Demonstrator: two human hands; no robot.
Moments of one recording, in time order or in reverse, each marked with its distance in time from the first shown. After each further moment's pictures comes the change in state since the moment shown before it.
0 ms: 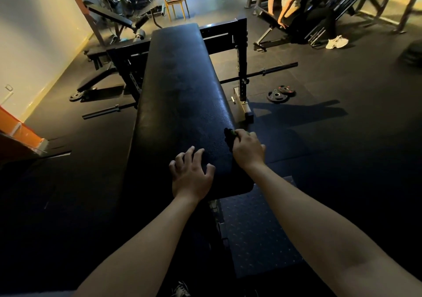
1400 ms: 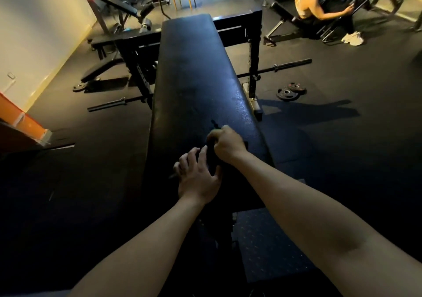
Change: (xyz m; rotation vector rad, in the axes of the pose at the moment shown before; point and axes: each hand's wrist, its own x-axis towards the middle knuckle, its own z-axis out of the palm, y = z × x) left_hand 0.033 -0.052 -0.003 -0.080 0.043 -0.030; right_hand 0.029 -0.105 0.056 -0.071 -0.261 -0.282
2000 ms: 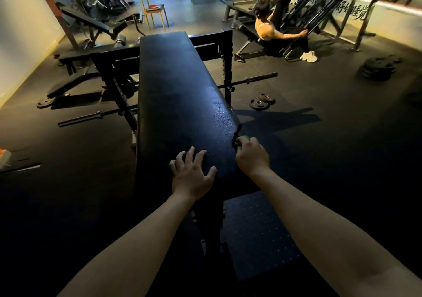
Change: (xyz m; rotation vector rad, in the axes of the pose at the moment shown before) left_hand -0.020 -0.002 -0.016 0.007 -0.119 0.182; right_hand -0.092 0.047 -0.023 -0.116 0.257 0.313
